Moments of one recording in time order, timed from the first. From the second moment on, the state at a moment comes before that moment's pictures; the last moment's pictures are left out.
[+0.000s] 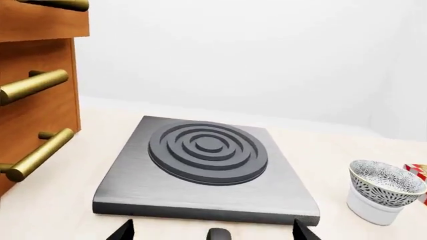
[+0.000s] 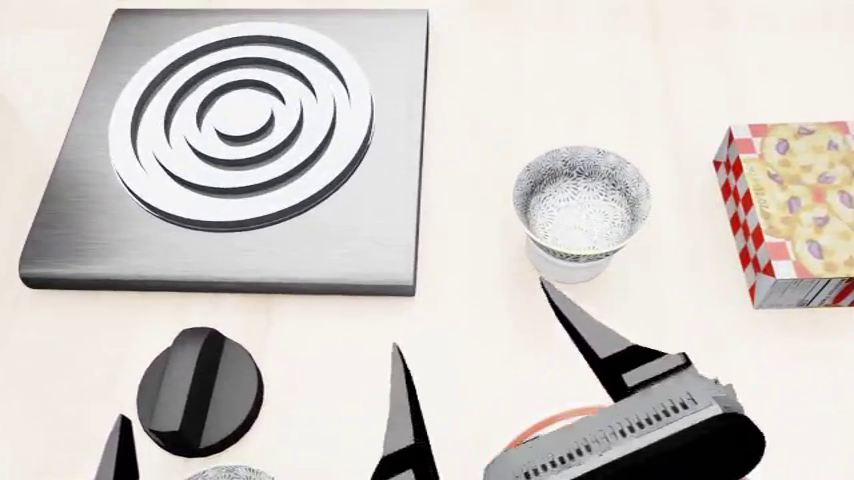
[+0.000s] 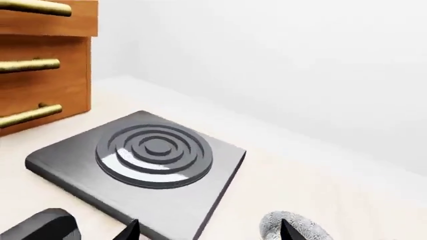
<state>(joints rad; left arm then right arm) 0.22 -0.26 0.14 0.65 -0.29 -0.06 -0.22 0.24 0.51 -0.28 -0.87 0.32 0.66 0.15</state>
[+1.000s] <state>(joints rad) 0.18 -0.30 0.15 0.60 -0.34 -0.06 -0.23 1.28 0.73 -1.15 -0.20 0.16 1.01 -0.53</state>
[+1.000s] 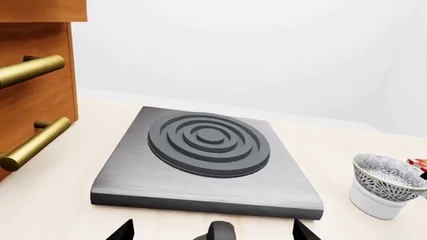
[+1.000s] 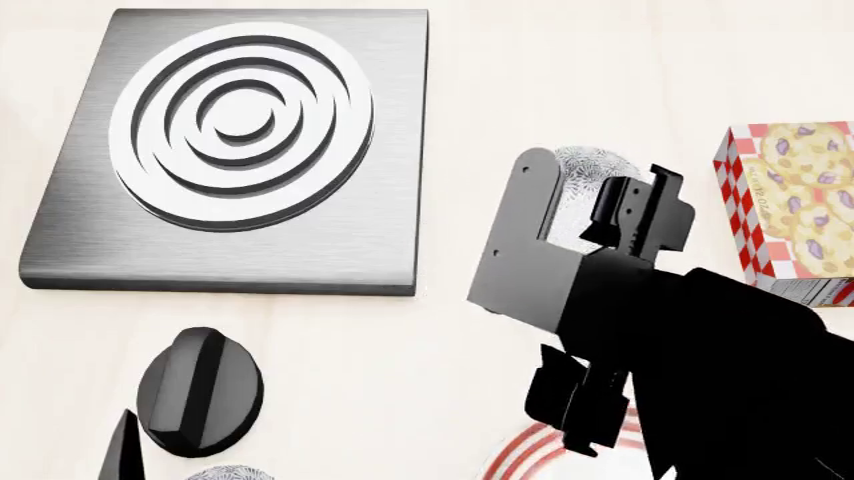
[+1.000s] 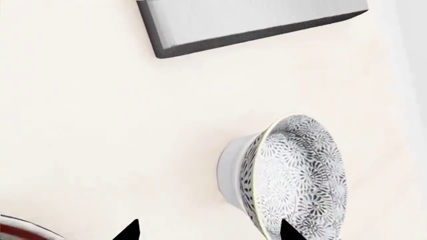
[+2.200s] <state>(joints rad) 0.18 -0.31 0.17 0.56 -0.35 -0.03 -0.25 1.32 0.59 -1.21 0.18 0.07 0.76 -0.49</state>
